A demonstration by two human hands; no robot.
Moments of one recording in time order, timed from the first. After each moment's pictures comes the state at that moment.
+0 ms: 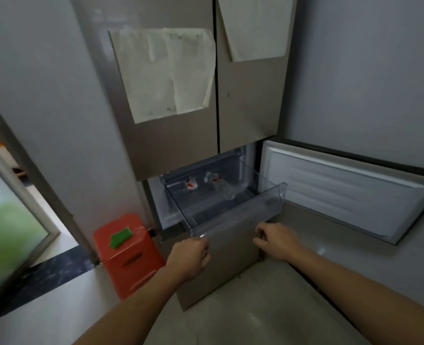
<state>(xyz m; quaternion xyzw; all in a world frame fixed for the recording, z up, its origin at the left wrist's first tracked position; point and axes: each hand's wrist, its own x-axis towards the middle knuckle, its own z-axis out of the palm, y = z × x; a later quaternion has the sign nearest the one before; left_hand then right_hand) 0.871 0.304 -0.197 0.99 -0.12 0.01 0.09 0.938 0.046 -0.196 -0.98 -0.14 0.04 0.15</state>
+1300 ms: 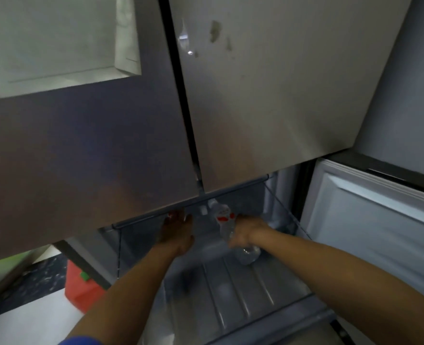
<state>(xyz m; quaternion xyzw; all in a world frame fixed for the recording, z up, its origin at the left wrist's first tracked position) 1.296 0.352 -0.343 0.99 0.08 -0.07 -0.06 1.375 0.157 -0.333 -0.93 -0.28 0.23 0.03</state>
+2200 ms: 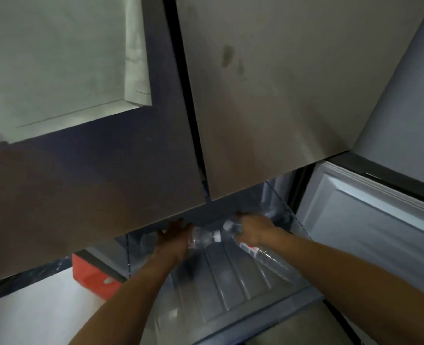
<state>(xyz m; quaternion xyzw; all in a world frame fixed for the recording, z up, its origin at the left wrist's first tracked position) 1.256 0.348 -0.328 0.98 0.11 -0.19 -0.01 1.360 0.131 -0.328 -0.94 -0.28 0.20 0.09</state>
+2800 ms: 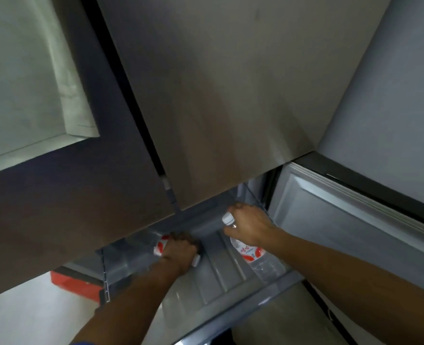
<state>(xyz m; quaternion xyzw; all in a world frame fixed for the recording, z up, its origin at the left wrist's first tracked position) 1.265 0.283 -0.341 0.96 -0.08 -0.23 -0.16 1.349 0.082 -0.281 -0.94 -0.29 0.09 0.16</state>
